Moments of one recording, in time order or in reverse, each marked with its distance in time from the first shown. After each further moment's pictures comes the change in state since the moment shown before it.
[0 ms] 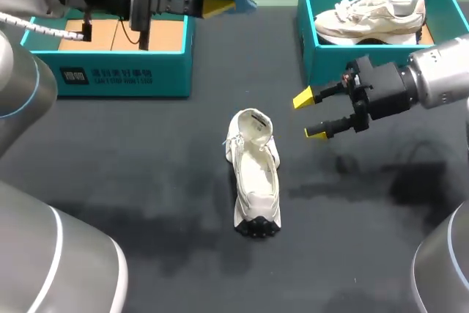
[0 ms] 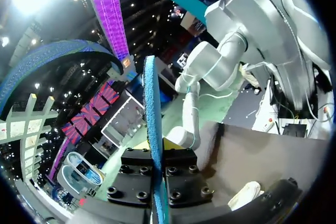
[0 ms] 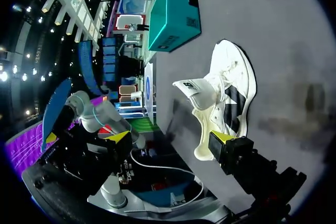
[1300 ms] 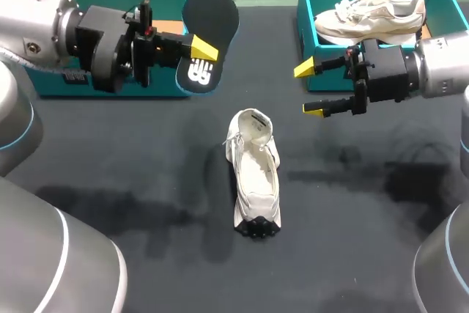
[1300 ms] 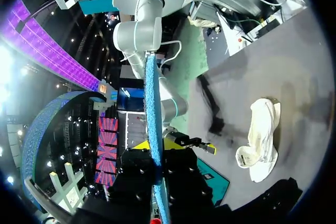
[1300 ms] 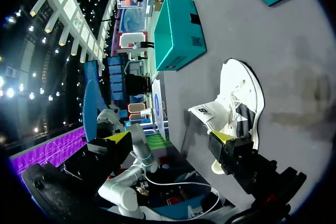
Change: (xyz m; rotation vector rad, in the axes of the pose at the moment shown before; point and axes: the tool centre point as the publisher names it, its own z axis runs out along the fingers) left arm 0.062 0.095 -0.023 -0.047 0.079 0.648; right arm 0.025 0.041 -0.010 -0.134 0.073 0.096
